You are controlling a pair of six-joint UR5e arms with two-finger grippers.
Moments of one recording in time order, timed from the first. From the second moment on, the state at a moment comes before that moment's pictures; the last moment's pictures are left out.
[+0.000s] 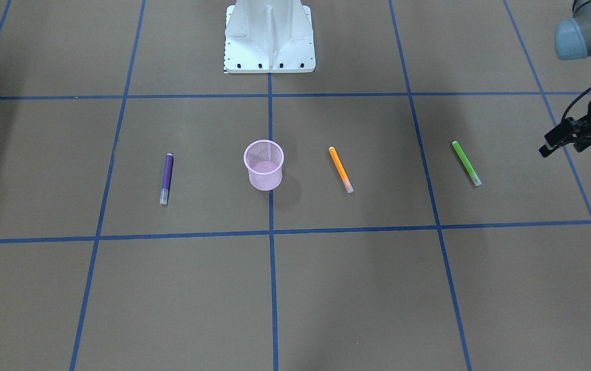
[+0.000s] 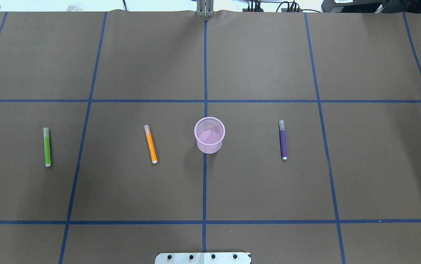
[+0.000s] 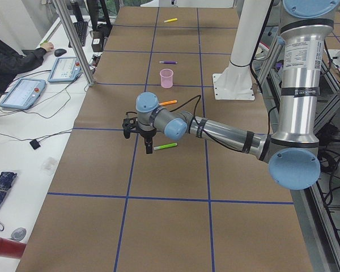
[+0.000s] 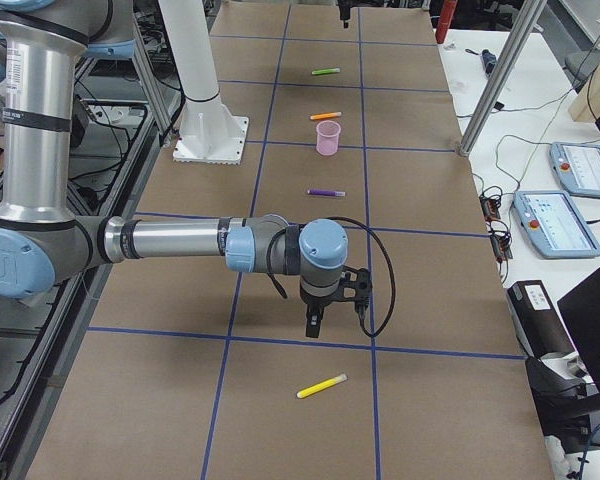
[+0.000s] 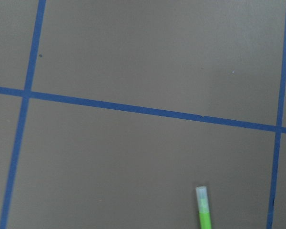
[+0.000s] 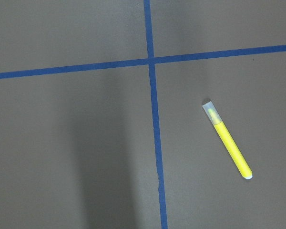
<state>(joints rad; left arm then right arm) -1.17 -1.57 -1.81 -1.89 -2.27 -0.85 1.56 -1.71 1.78 -1.65 2.39 0.08</state>
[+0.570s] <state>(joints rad) -0.90 -1.58 -1.81 -2.00 -2.01 -1.18 1.55 -1.71 1.74 -1.59 2.39 0.09</state>
